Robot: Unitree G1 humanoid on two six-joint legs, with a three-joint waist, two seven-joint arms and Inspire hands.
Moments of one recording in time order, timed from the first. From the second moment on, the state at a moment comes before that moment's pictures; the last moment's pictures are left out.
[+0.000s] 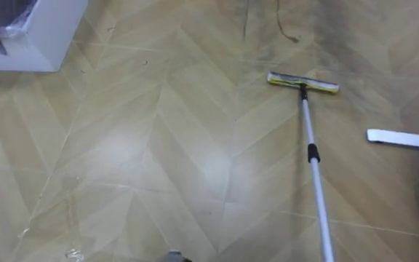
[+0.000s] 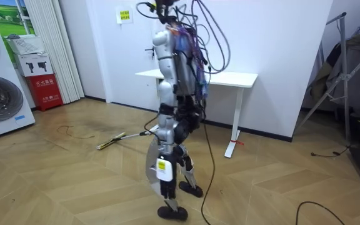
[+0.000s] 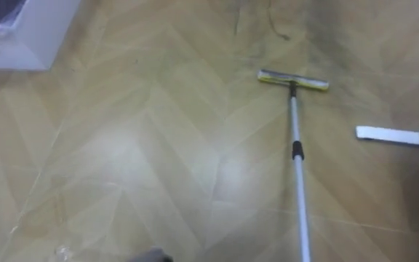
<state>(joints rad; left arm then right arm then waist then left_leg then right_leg) 0.05 0.20 0.01 1.28 0.30 0.22 0.03 -0.12 -0.28 0.05 1.49 0.13 0.18 0.06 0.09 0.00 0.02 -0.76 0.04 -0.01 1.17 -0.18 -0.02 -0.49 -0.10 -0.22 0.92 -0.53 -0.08</state>
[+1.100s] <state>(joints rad) 0.02 0.22 -0.08 1.26 0.19 0.20 0.07 -0.17 -0.38 0.12 1.53 0.30 0.29 0.04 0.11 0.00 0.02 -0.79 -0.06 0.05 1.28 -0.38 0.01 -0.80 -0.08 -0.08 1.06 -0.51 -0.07</state>
